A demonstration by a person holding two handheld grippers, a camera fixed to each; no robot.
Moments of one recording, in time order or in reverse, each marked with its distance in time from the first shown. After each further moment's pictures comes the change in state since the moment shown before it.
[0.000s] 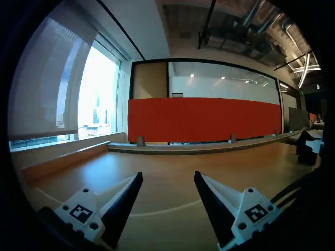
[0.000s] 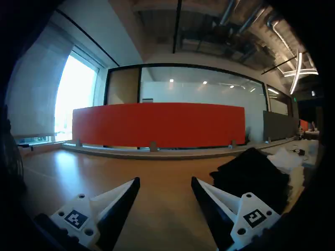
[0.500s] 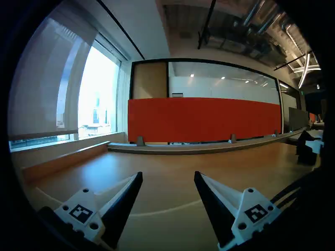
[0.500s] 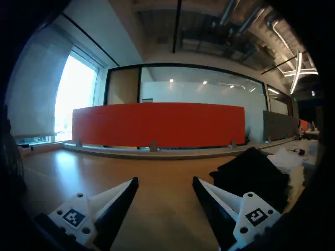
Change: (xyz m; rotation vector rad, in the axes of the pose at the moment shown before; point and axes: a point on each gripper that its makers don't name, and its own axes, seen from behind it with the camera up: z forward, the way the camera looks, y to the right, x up) left arm 0.001 0.000 0.001 0.000 0.000 0.000; right arm -0.001 0.001 0.000 0.000 -0.001 0.000
